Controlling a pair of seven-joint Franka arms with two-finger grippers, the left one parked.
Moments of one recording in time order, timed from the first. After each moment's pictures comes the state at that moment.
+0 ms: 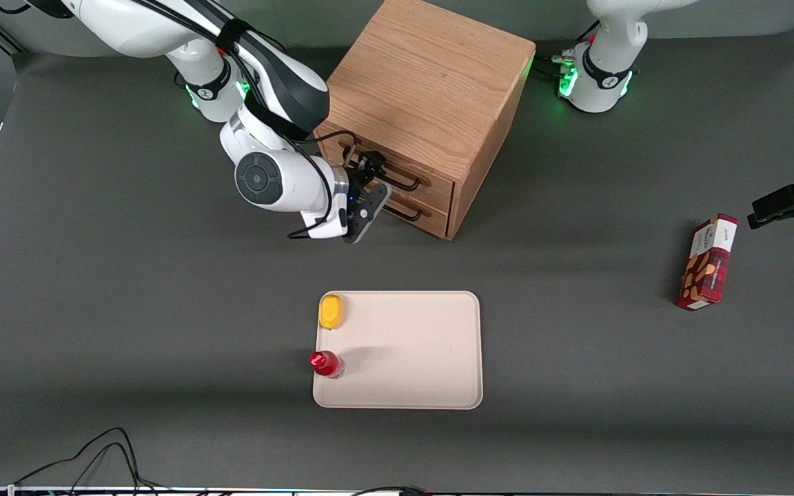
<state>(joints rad) -0.01 0.45 0.73 -1.76 0.24 1.99 -0.23</state>
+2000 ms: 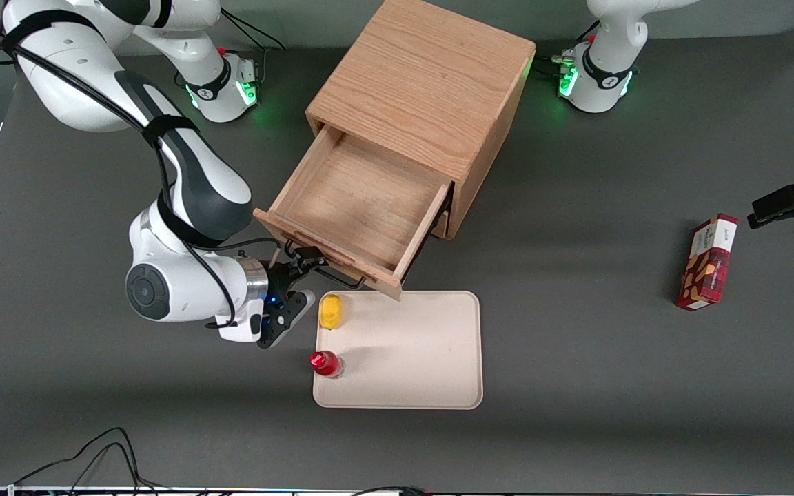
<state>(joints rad) -0.04 0.72 0.56 -1.30 0.10 1.80 -0.31</state>
